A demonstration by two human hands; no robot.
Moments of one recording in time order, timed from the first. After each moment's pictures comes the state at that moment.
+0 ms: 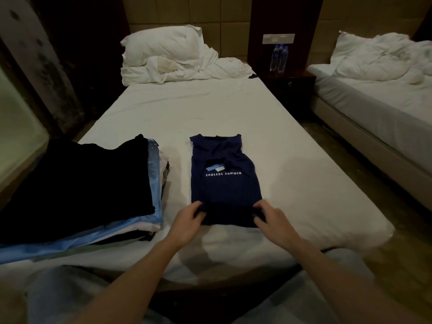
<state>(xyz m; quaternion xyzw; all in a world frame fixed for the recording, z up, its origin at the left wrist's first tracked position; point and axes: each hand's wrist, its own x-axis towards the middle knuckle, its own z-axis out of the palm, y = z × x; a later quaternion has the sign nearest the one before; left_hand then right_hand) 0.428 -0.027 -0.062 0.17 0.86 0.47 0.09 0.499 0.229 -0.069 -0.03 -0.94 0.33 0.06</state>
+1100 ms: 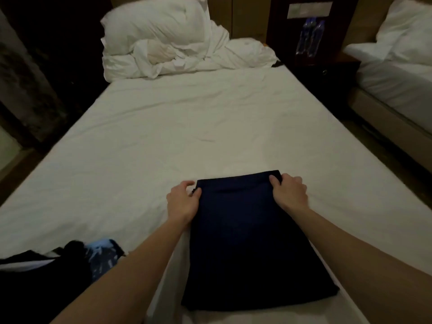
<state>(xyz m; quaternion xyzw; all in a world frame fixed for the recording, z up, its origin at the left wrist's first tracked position) 0.019 0.041 -0.094 -0.04 0.90 0.44 0.04 0.069 0.298 -0.087 -0.31 -0.91 0.28 0.03</state>
